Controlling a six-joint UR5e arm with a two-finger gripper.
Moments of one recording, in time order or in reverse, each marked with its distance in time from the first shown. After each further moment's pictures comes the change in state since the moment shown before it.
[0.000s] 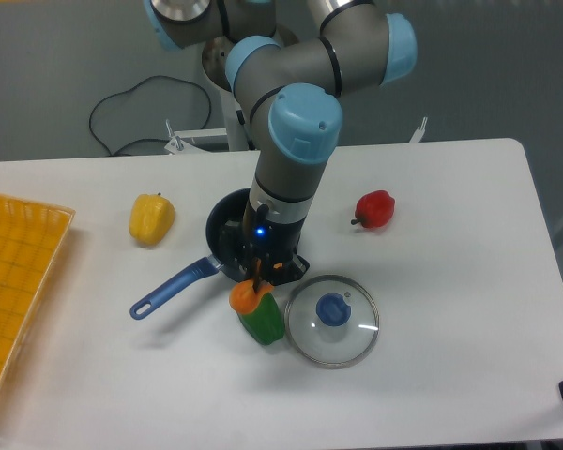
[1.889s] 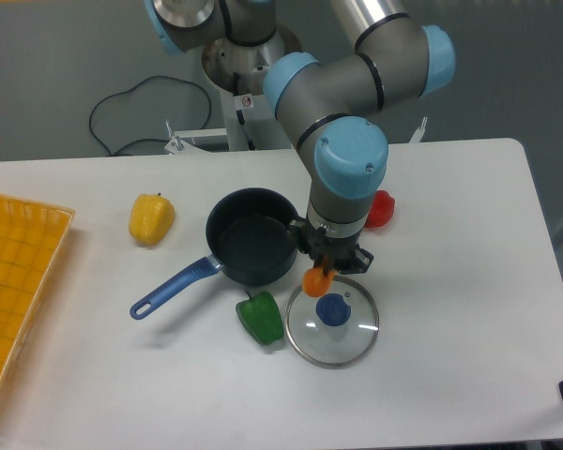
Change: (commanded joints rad) arm 0.061 -0.068 0.118 -0.193 0.232 0.051
